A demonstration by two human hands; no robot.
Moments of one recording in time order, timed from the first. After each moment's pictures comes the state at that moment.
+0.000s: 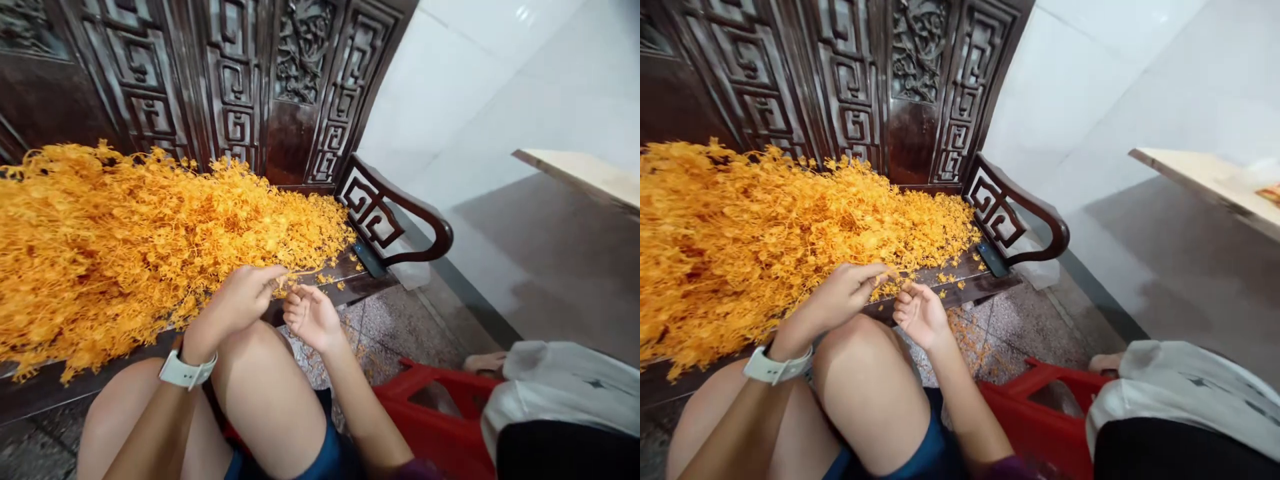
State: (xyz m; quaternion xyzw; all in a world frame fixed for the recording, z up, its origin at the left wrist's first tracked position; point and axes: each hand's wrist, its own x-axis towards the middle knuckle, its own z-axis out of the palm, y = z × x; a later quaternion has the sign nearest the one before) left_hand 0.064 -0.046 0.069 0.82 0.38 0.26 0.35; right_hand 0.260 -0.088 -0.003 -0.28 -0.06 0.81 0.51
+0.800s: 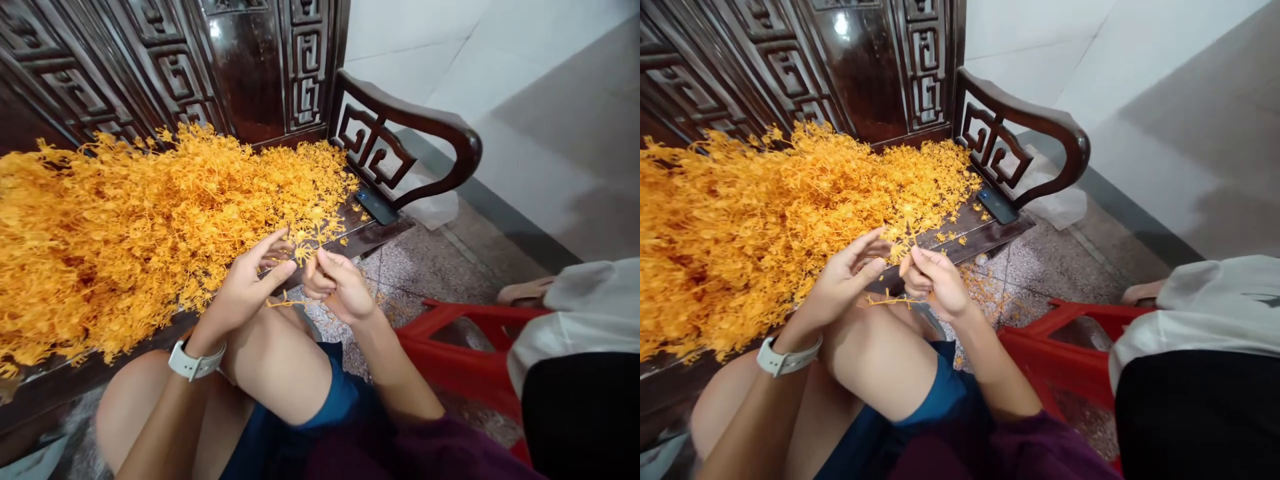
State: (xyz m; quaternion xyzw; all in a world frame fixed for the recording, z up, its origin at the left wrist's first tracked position) left_hand 0.101 -0.076 0.054 0.69 0.37 0.32 0.54; right_hand 0.289 -0.128 0.034 -0.28 -0.32 0.71 0.56
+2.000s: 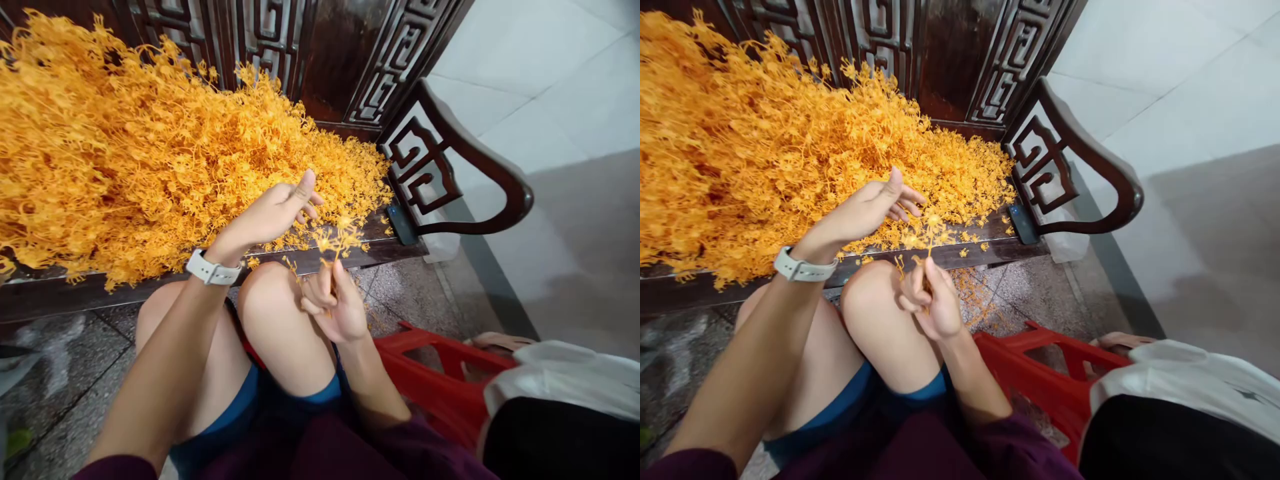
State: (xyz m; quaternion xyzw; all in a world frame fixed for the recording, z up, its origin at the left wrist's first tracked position) left_hand 0.064 -0.012 0.057 0.59 0.36 0.42 0.59; right_hand 0.215 -0.147 0.031 -0.31 -0.25 0.75 0.52
